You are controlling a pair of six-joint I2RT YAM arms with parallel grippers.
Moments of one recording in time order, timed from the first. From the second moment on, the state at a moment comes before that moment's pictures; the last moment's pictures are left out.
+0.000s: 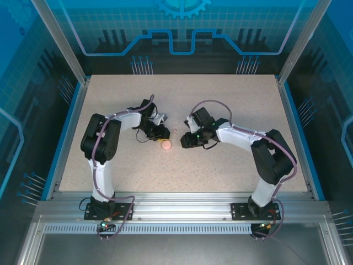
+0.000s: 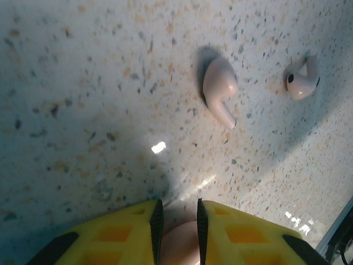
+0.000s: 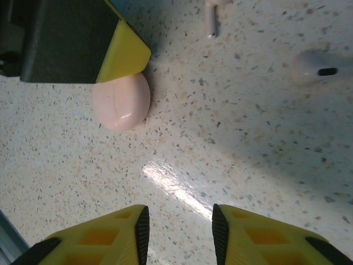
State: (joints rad) left arm -0.28 2.02 1.25 -0.56 0.64 -0.25; right arm 0.60 1.75 1.10 -0.44 -0.36 0.35
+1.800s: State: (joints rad) left arm -0.24 1.67 0.87 -0.31 0.66 -0.48; right arm 0.71 1.90 1.22 -0.37 -0.36 0.49
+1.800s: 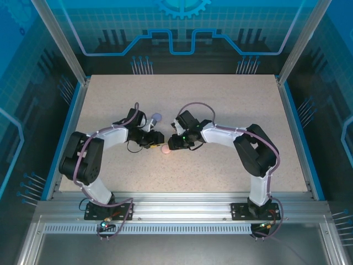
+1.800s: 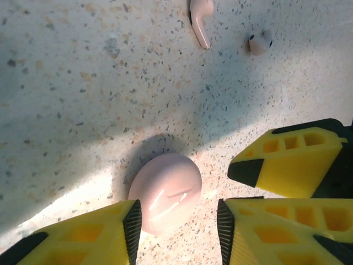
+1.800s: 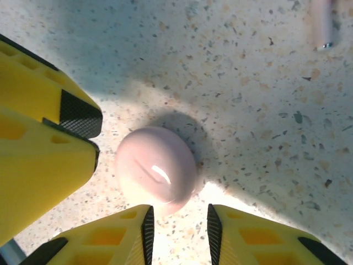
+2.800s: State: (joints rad) left arm -0.22 1.69 0.72 -0.08 0.73 -0.62; right arm 0.67 1.97 1.17 -0.26 -0.49 0.62
